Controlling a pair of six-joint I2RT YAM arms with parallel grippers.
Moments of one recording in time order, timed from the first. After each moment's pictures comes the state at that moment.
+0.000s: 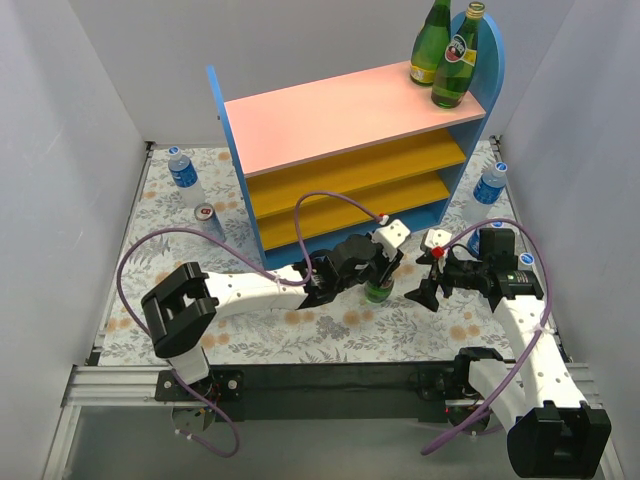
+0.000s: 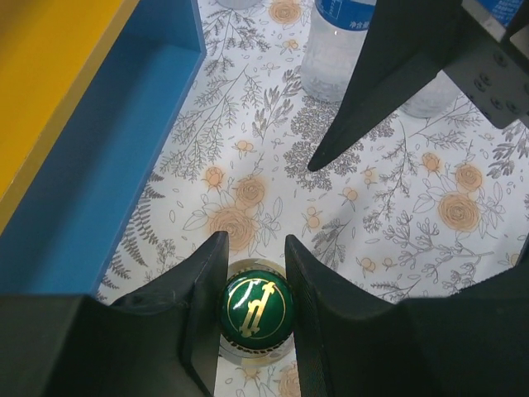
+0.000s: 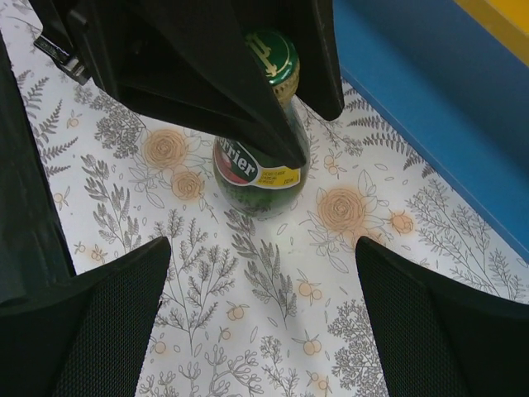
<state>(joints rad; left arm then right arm) -1.13 1.68 1.10 0.25 -0.16 -0.08 0.03 0.85 0.67 -0.72 -0.97 -0.84</state>
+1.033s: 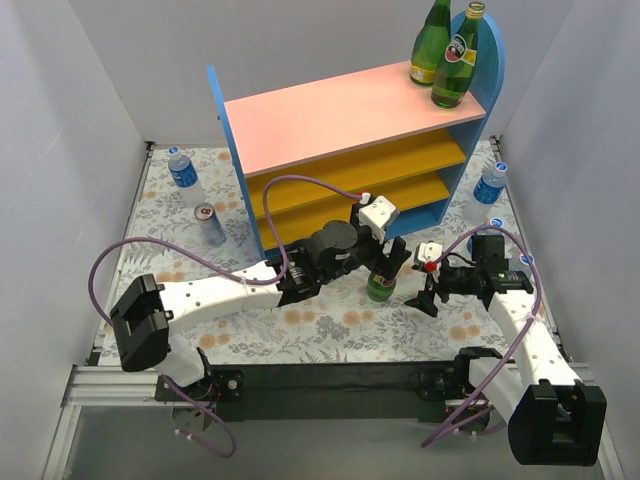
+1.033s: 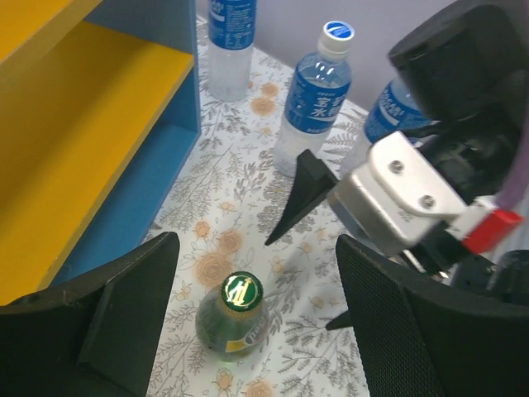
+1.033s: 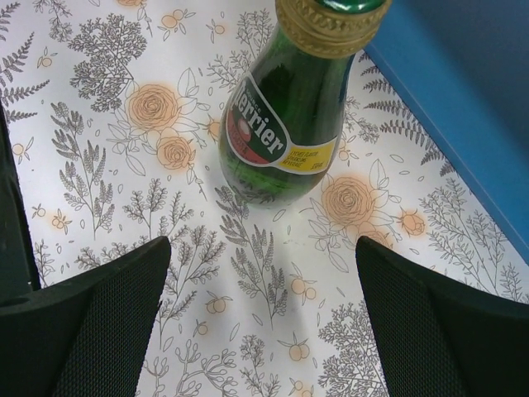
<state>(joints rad) -1.14 1.54 1.16 0.21 -0.19 -0.16 0.03 0.91 0.58 -0.68 -0.96 -1.05</state>
